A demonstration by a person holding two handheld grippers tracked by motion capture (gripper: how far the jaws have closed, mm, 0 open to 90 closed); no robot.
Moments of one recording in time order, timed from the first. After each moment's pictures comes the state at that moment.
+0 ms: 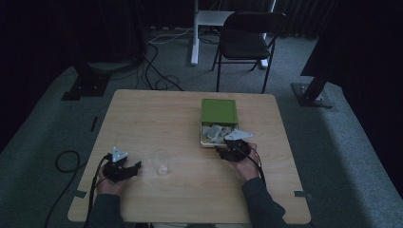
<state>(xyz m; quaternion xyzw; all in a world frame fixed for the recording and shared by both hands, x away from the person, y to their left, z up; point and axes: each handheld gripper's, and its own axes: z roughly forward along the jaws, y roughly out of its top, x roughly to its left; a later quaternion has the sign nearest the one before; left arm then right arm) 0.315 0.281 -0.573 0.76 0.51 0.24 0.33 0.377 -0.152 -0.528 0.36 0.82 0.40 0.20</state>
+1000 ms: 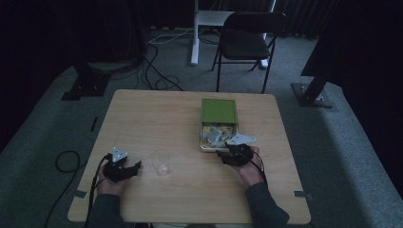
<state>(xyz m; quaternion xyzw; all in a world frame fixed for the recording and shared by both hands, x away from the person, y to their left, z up) 0.315 0.280 -0.573 0.76 0.51 0.24 0.33 0.361 -0.157 -0.525 0.35 0.82 0.41 0.20</state>
